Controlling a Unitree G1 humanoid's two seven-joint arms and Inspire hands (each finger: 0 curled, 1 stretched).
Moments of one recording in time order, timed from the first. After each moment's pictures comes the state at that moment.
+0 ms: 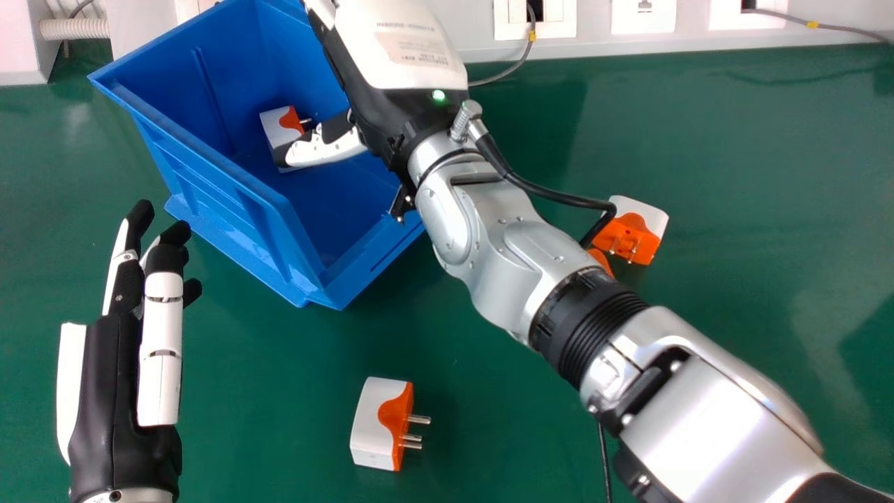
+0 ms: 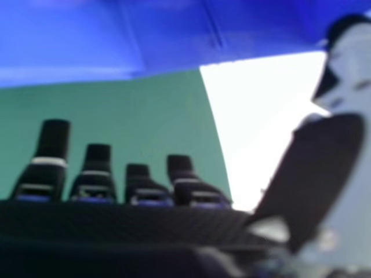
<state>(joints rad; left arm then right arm) 0.37 0.02 0.17 -0.37 0.02 -0.16 0.03 -1.15 0.10 0.54 0.99 -0.69 0.08 -0.35</state>
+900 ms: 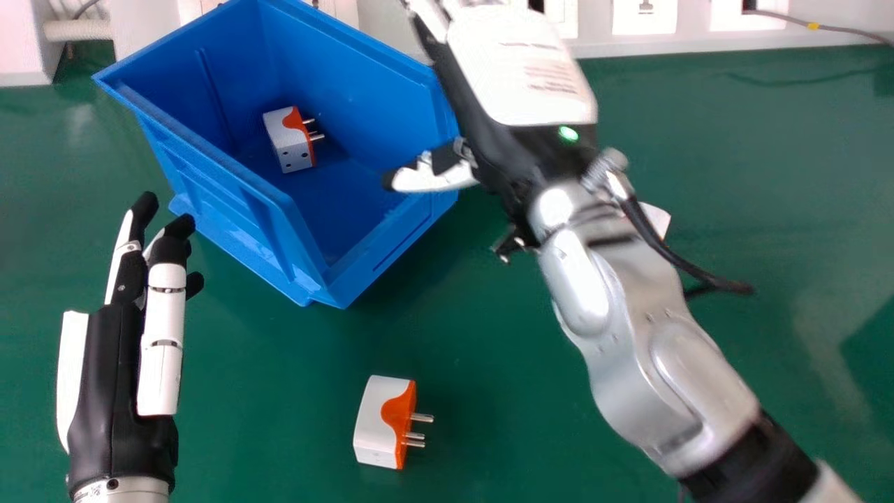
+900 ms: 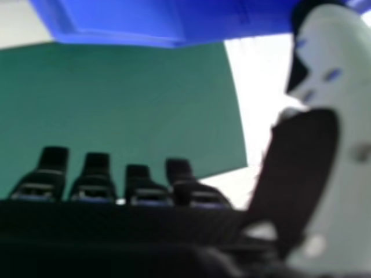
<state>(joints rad) 0.35 0.05 0.19 -0.35 0.01 -0.15 0.01 -0.55 -0.19 0.52 -0.09 -0.88 0.35 -0.05</state>
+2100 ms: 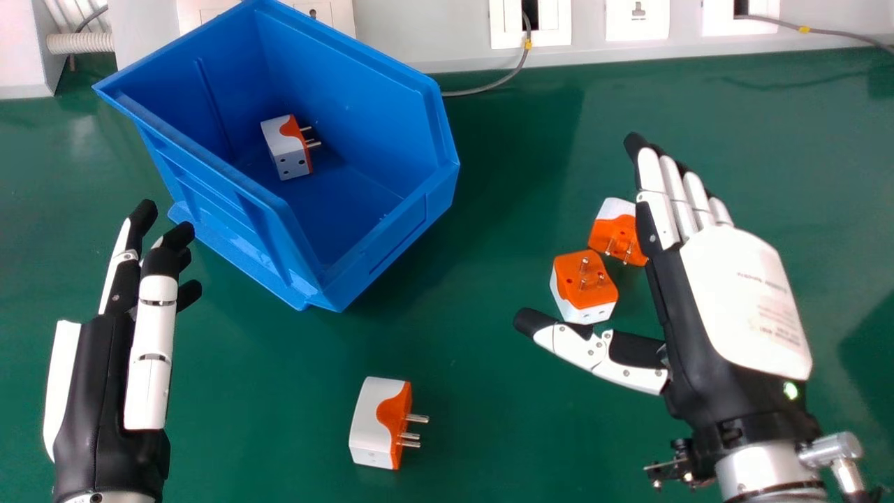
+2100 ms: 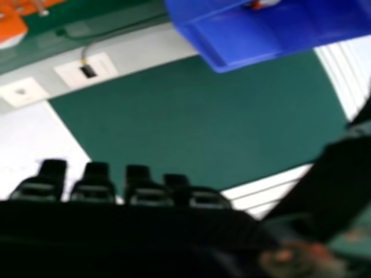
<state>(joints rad) 0.38 0.06 0.21 -0.36 -0.04 -0.16 -0.06 0.26 -0.19 0.29 -0.55 -0.91 0.22 -0.10</state>
